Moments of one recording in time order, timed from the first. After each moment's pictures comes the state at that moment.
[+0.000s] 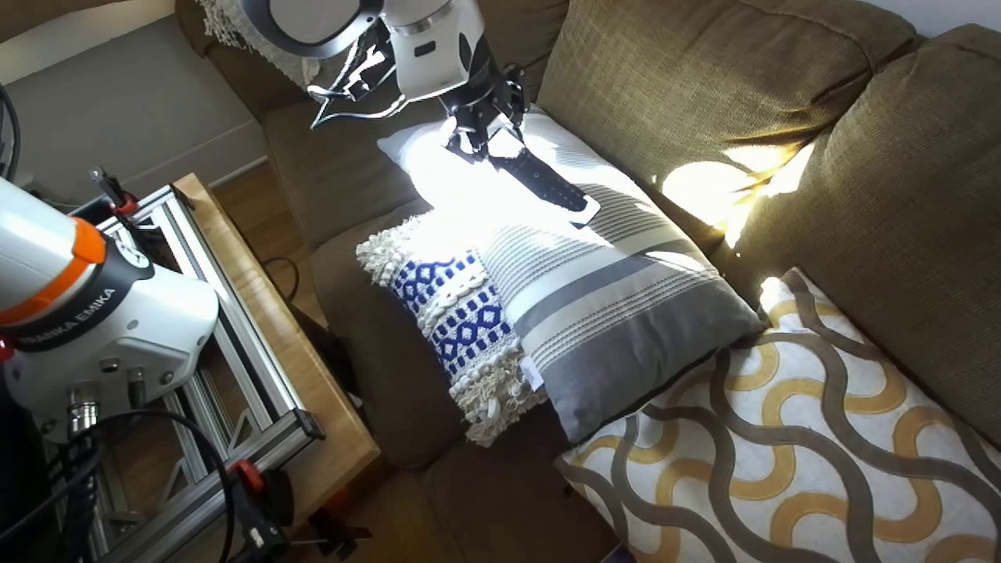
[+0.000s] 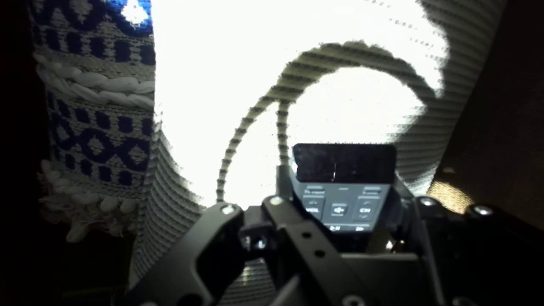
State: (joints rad) arm 0.48 0.30 -0.59 -2.59 0.34 3.06 1.08
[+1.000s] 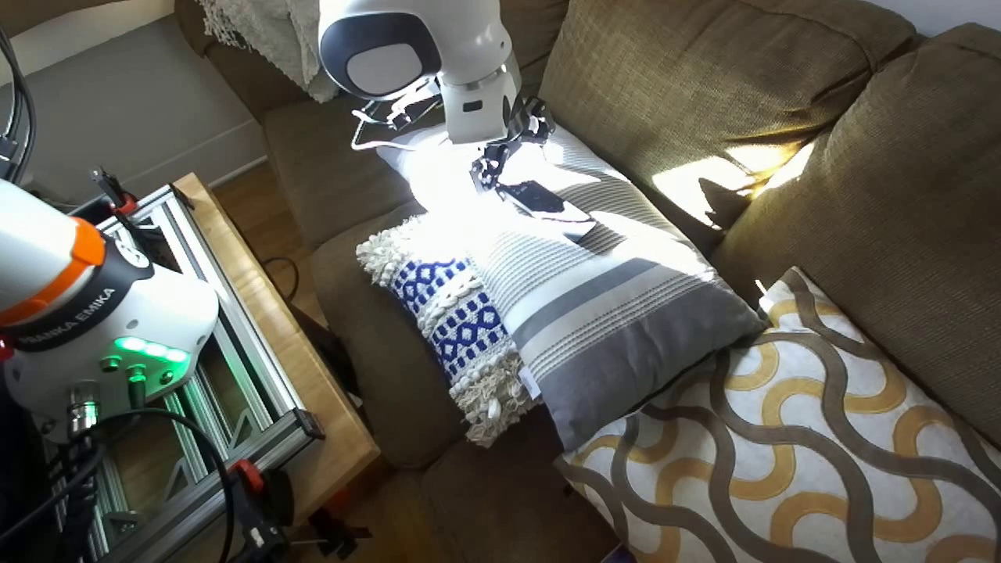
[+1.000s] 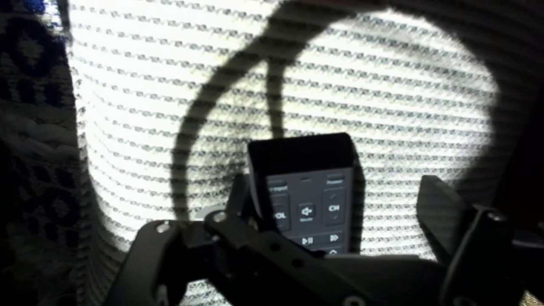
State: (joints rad) arm 0.02 0.50 -0.16 -2.42 0.42 3.09 1.01
